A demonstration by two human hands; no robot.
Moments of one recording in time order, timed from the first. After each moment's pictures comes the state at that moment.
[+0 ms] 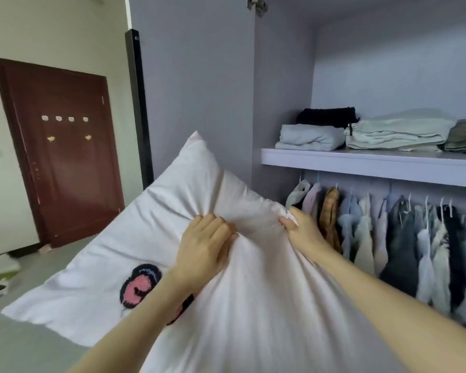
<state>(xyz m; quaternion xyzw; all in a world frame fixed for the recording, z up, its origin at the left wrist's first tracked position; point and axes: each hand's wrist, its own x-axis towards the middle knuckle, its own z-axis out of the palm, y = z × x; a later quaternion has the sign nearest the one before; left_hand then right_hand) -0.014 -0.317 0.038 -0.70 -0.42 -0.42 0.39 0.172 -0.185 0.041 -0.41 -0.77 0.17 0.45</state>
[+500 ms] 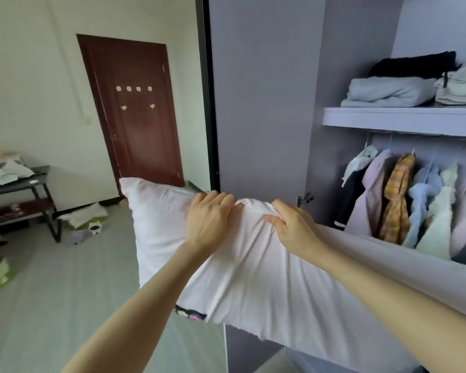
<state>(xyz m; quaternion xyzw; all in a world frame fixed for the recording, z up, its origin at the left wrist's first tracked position) -0.061 -0.398 -0.002 -0.59 -0.69 -0.25 0.34 0.098 -0.304 -0.013 -0.20 -0.89 0.13 0.40</state>
